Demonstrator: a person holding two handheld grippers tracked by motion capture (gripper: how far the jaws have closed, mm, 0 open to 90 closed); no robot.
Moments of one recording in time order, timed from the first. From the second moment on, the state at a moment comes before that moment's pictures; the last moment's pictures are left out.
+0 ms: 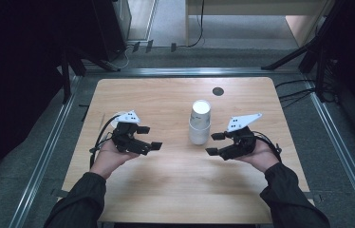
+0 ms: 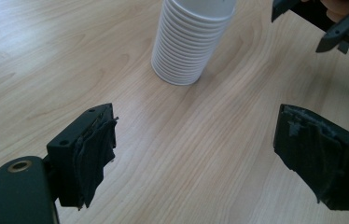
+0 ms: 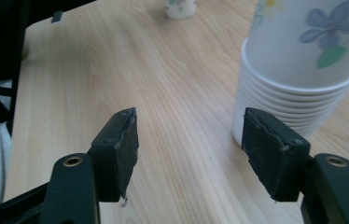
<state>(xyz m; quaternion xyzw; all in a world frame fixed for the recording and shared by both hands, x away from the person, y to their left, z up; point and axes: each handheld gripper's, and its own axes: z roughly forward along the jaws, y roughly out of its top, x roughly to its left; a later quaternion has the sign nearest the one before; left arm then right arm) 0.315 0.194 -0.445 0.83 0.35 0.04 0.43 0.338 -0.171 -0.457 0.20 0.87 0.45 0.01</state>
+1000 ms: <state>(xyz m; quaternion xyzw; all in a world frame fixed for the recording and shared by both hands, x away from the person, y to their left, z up) 0.303 0.186 -0.450 0.83 0.32 0.01 0.45 0.404 -0.169 -0.413 0.18 0.88 0.43 0.04</state>
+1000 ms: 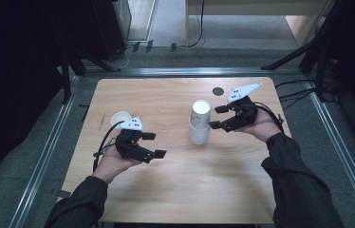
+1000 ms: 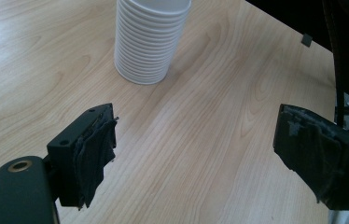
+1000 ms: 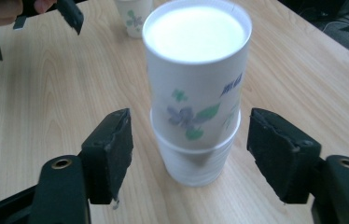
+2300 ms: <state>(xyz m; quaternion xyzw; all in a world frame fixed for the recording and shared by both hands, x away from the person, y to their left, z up) 0.304 0.187 -0.453 0.84 0.31 0.01 0.45 0.422 -0.130 -0.395 0.16 0.90 0.41 0.05</state>
